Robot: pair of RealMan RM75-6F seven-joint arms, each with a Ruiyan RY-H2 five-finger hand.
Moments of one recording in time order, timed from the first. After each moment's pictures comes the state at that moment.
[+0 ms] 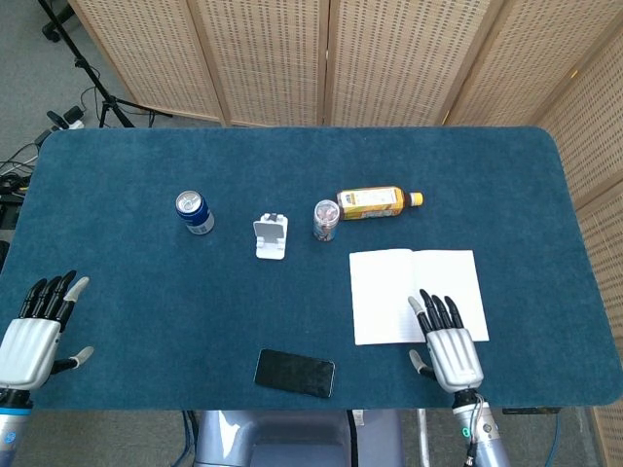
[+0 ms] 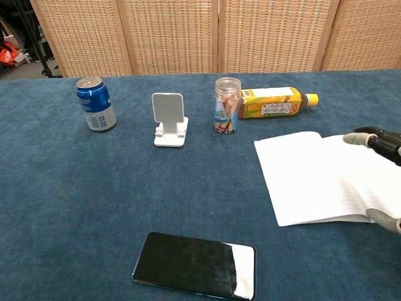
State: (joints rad) left arm -0.09 -1.18 0.00 -1.62 1.58 1.49 0.13; right arm 0.17 -1.54 0.03 -1.71 -1.45 1.36 -0.52
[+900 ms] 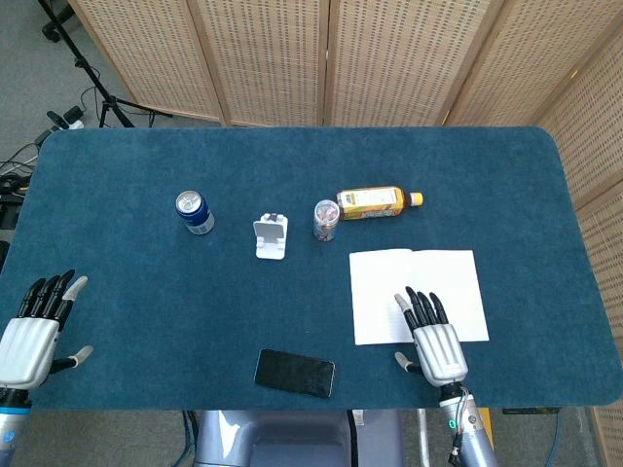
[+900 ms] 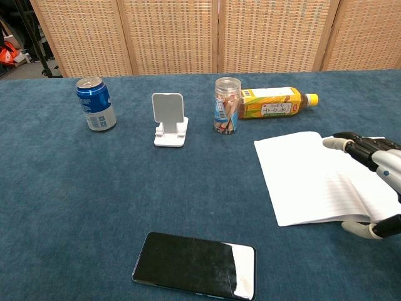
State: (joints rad) left arm -0.09 -1.17 0.00 -1.62 1.57 1.49 0.12; right arm 0.21 -1.65 0.04 -1.56 -1.48 1.35 -0.43
